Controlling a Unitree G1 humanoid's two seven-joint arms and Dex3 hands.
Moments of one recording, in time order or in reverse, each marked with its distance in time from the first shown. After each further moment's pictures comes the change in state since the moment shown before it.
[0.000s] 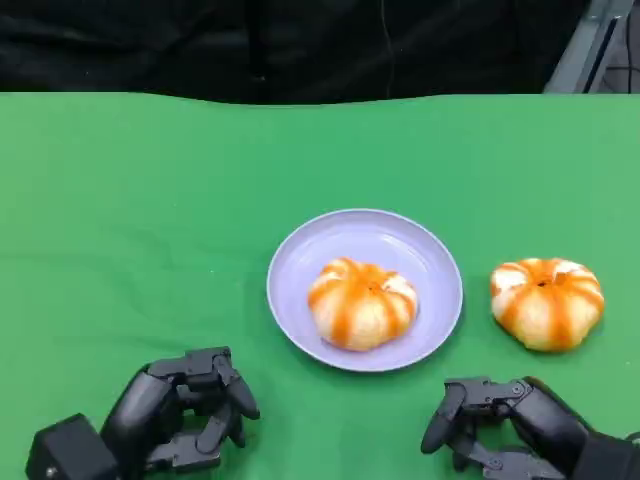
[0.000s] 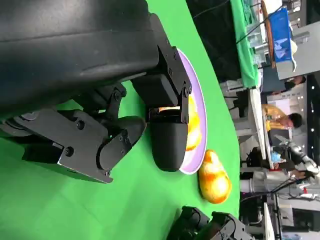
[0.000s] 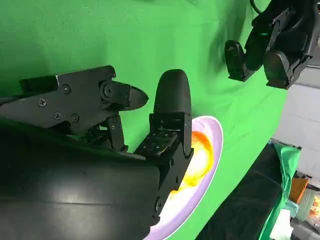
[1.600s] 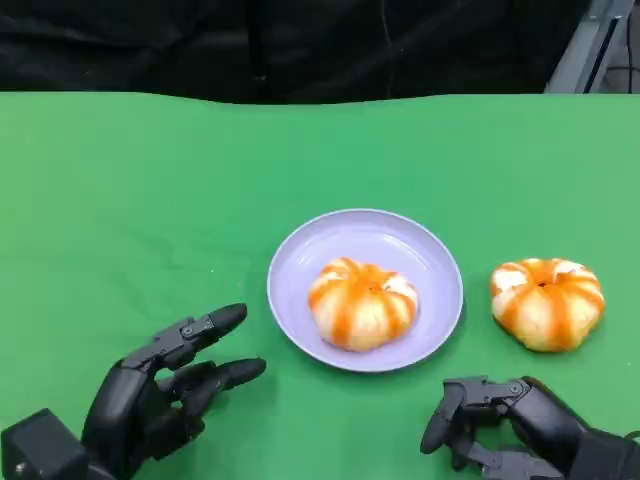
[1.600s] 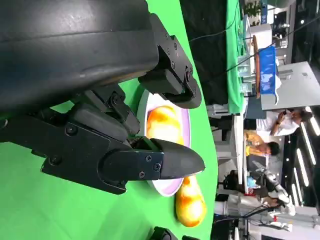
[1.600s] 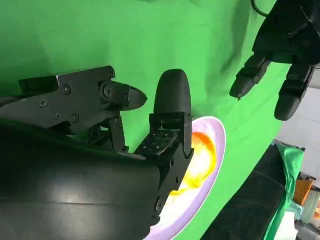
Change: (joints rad) left arm 0.000 -0.032 0.083 -0.026 -0.111 0.064 -0.062; right arm -0.007 0.002 0.002 0.010 0.000 0.012 0.004
